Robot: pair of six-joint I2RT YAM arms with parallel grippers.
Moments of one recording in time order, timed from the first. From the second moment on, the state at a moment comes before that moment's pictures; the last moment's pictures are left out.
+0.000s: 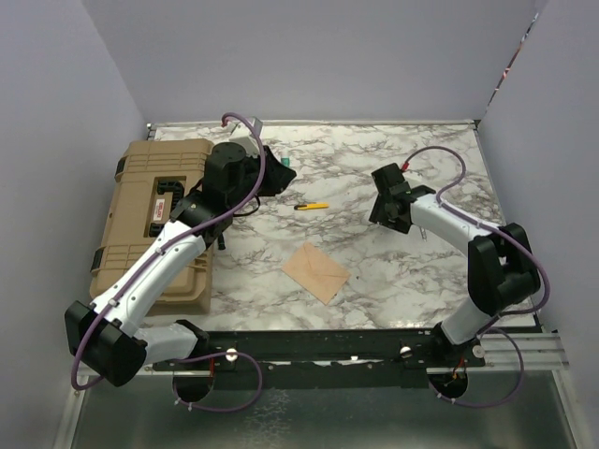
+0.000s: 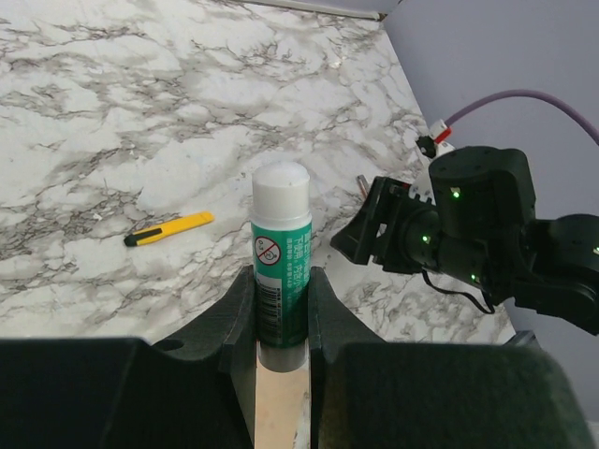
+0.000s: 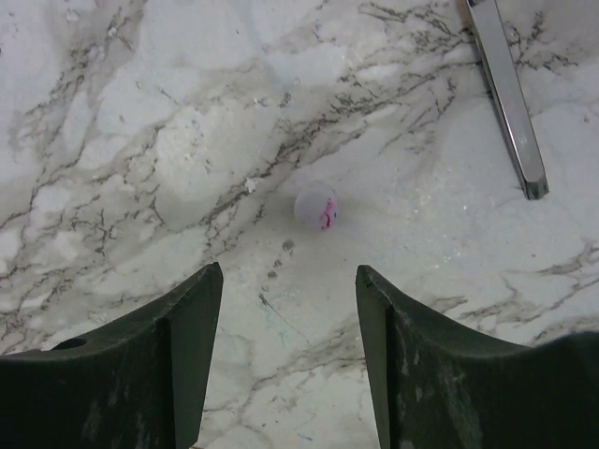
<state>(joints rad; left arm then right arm) -0.54 1.22 1.18 -0.23 0.09 -0.56 0.40 1.61 1.06 -0.56 0.38 0.72</state>
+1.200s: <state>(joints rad) -0.54 1.22 1.14 -0.23 0.16 -0.57 0.29 1.79 1.13 -0.52 0.29 0.69</state>
